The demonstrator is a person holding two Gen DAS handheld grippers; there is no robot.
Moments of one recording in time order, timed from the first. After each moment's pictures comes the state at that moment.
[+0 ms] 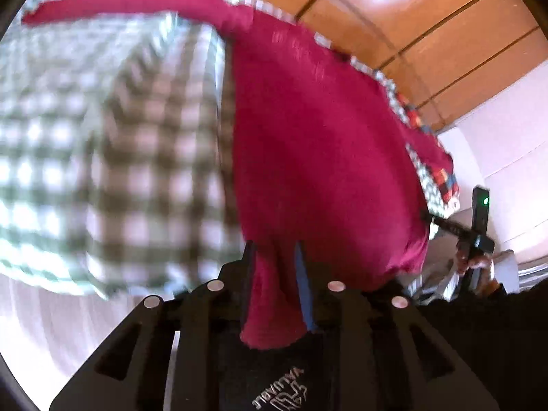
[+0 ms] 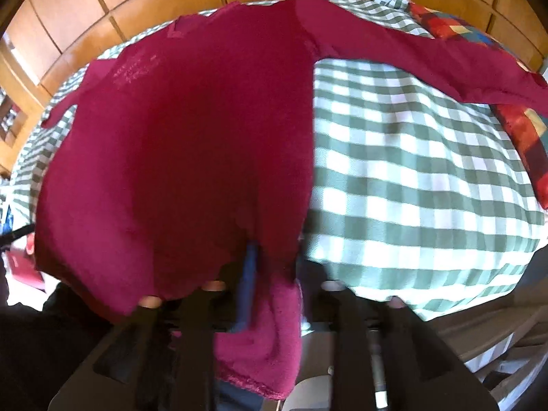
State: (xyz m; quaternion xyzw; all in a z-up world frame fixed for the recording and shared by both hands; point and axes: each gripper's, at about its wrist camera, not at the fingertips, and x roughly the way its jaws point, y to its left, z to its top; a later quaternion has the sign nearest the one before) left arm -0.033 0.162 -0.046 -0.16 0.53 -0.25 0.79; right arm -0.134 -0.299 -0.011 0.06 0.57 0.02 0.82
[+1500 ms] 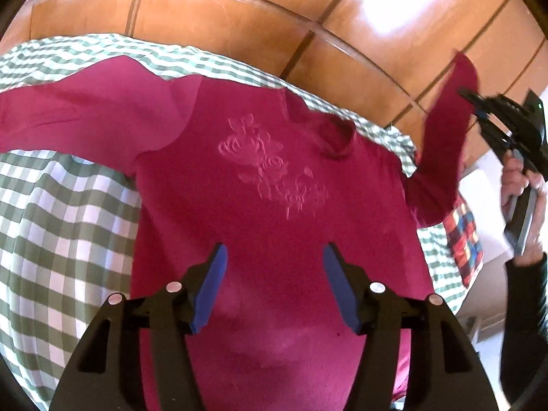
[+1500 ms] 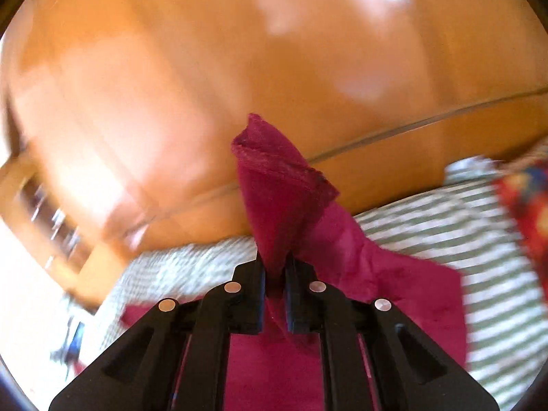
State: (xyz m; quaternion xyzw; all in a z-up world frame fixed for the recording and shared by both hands) left arm 0.107 0.050 -0.018 -0.16 0.48 -0.21 0.83; right arm 0.142 -0.241 0.125 0.19 0.36 0.15 0.90
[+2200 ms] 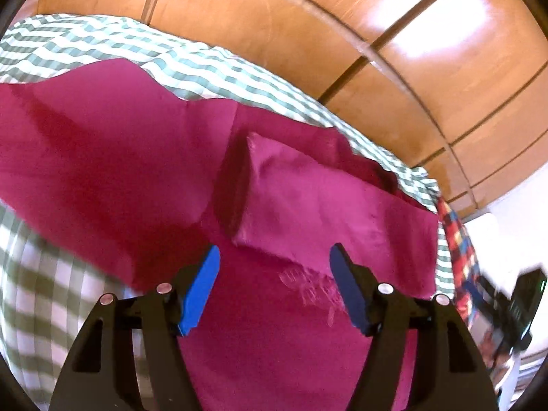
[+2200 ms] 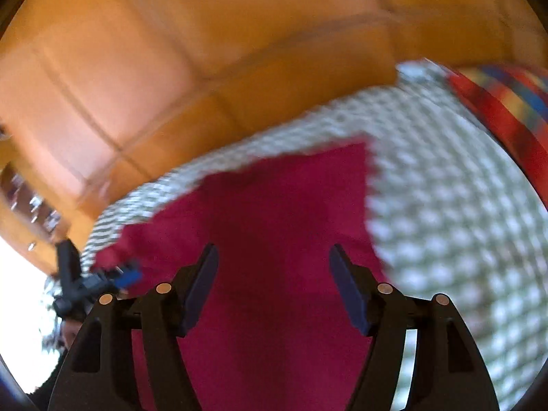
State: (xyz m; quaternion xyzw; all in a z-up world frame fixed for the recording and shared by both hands) left arm 0.207 0.061 -0.049 -0.21 0.50 -0.16 0.82; right arm 0.031 -0.330 0.028 0.23 0.45 0.02 0.87
